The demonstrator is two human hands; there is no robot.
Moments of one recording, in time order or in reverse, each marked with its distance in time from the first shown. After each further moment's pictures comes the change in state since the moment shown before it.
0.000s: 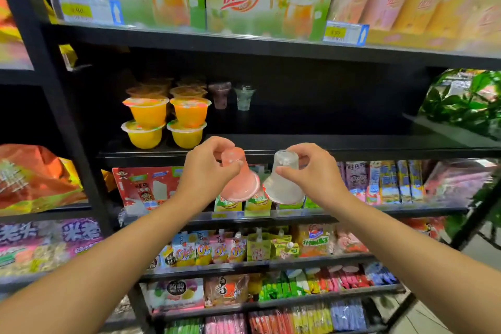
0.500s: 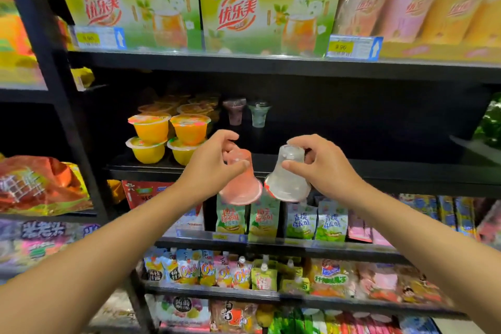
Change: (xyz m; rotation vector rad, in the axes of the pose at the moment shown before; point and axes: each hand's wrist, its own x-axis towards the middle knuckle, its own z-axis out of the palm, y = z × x) left_hand 0.047 0.033 0.022 0.144 -0.041 0.009; right_hand 0.080 0.021 -0.040 0.020 -0.170 -0.274
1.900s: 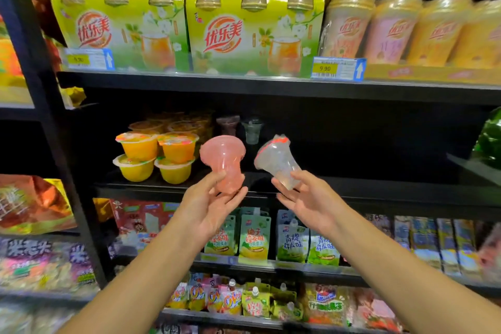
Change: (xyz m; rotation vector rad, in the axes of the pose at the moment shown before) left_hand -0.010 0.027 0.038 -1.599 0.209 -0.785; right_hand 0.003 0.016 0.015 1.402 -0.006 0.760
